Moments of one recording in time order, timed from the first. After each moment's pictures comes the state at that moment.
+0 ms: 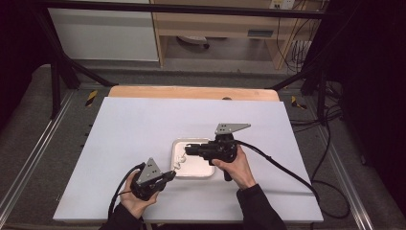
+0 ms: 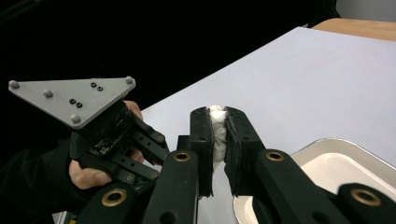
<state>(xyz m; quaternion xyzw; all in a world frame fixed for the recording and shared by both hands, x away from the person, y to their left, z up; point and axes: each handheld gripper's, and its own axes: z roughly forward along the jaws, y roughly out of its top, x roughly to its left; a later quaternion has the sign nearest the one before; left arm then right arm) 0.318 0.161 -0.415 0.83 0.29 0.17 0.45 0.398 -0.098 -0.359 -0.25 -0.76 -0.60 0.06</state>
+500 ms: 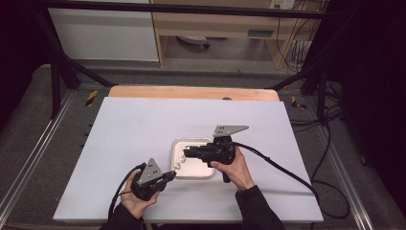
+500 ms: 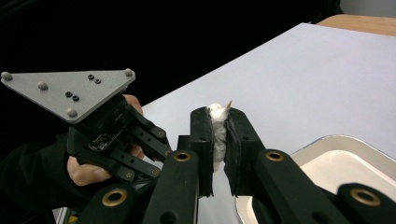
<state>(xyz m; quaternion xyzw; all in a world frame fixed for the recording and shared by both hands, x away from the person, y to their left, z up) 0.317 0.159 -0.414 0.83 0.28 0.17 0.44 0.396 -0.094 -0.365 -0.24 -0.77 -0.59 0.06</state>
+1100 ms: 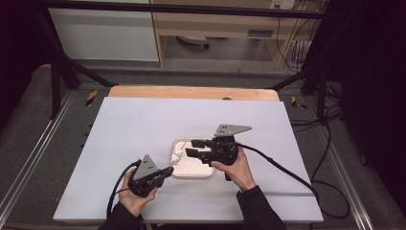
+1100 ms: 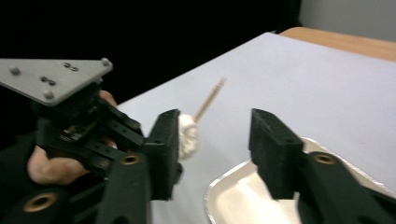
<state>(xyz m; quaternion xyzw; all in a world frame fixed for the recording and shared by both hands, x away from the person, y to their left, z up) 0.325 0.169 -0.413 0.81 0.32 0.17 0.46 0.393 -0.101 -0.357 -0.26 -0.77 -0.58 -0.02</state>
